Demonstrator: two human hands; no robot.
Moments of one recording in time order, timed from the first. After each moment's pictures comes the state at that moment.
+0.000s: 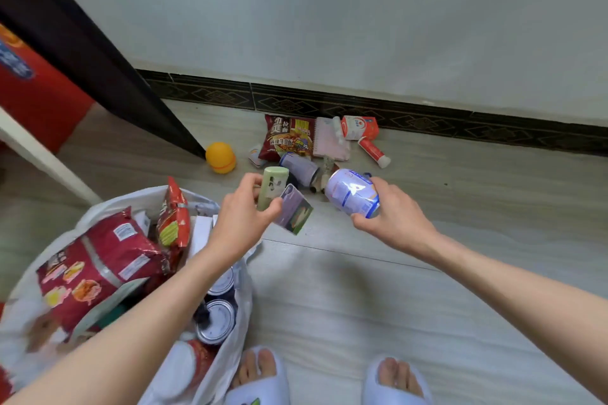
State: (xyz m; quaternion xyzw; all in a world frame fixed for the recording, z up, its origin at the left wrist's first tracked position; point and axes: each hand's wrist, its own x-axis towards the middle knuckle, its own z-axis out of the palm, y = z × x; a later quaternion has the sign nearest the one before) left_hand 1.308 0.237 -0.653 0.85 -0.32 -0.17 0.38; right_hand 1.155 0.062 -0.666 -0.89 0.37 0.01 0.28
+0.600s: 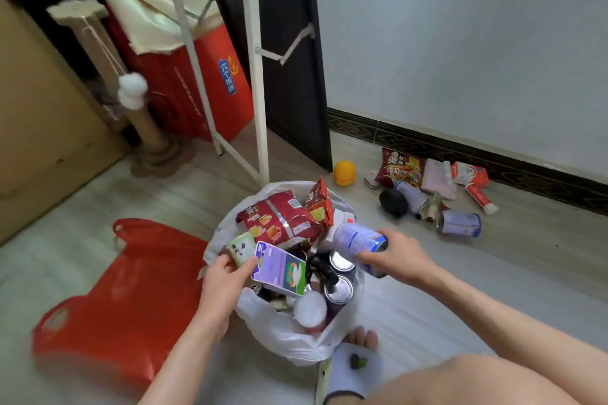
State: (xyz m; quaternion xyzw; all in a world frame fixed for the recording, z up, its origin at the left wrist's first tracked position) left_hand 1.290 0.522 -0.627 0.78 0.11 -0.17 0.60; right_hand 1.211 0.267 -0.600 -0.88 0.29 0.12 0.36
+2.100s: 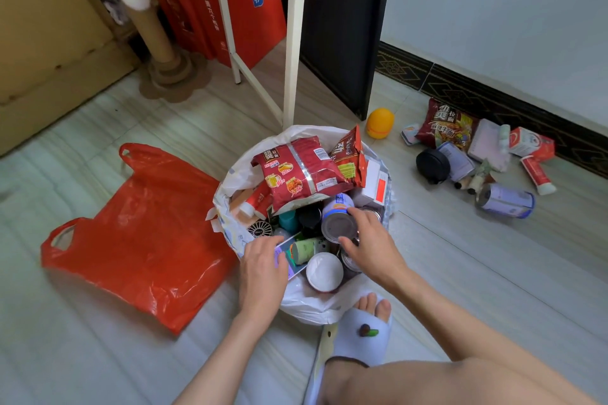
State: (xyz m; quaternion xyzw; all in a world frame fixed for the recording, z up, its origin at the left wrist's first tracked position) left_hand 1.261 0.512 -0.727 0.94 -0.07 -0.03 0.32; right_hand 1.247 0.323 -0.697 -0.93 0.16 0.12 0.32
